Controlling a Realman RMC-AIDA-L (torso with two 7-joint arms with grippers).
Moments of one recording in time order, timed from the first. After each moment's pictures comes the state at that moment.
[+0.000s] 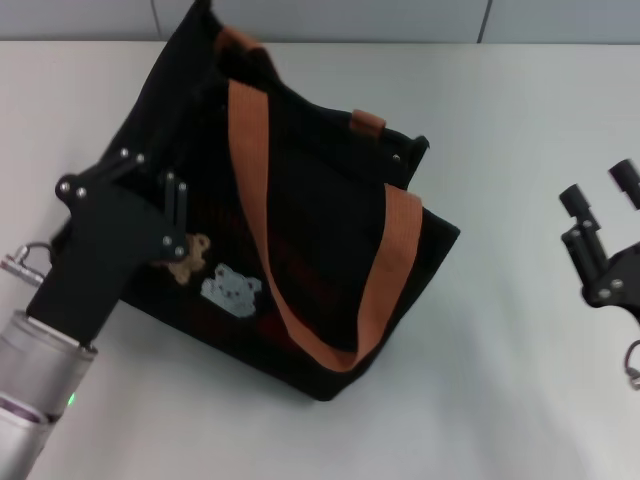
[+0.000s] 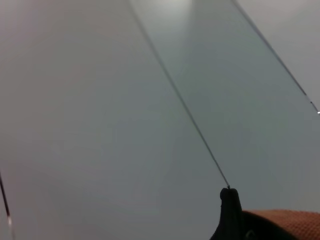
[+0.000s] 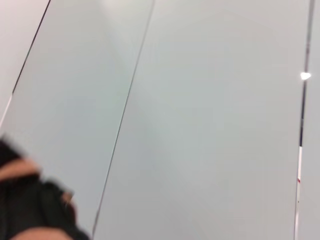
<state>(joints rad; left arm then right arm) -0.25 -2.08 -0.35 -0.29 2.25 1.67 0.33 0.22 2.08 -0.01 0.23 -1.87 -1.75 -0.11</state>
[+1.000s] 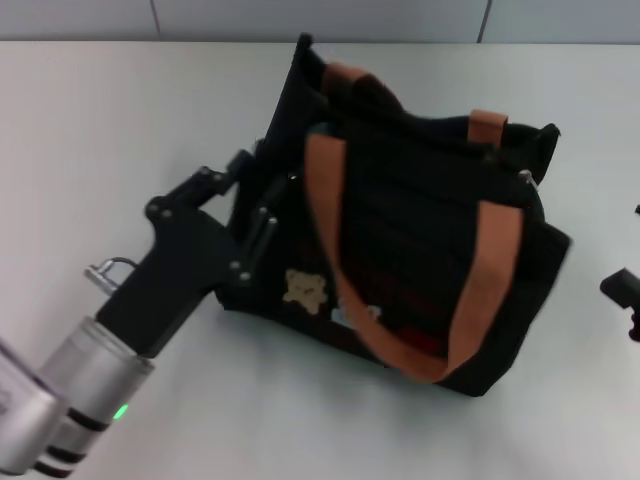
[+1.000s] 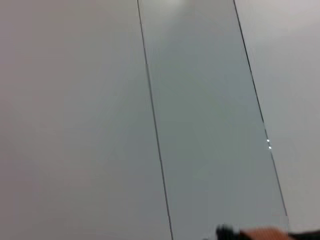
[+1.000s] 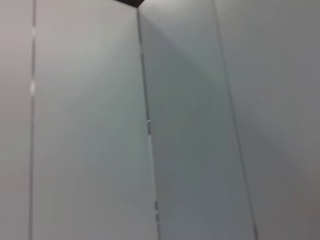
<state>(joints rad) -0.29 -2.07 -0.24 -0.37 2.26 1.55 0.07 0.23 2.08 -0.25 -0.34 -1.90 -2.07 0.74</state>
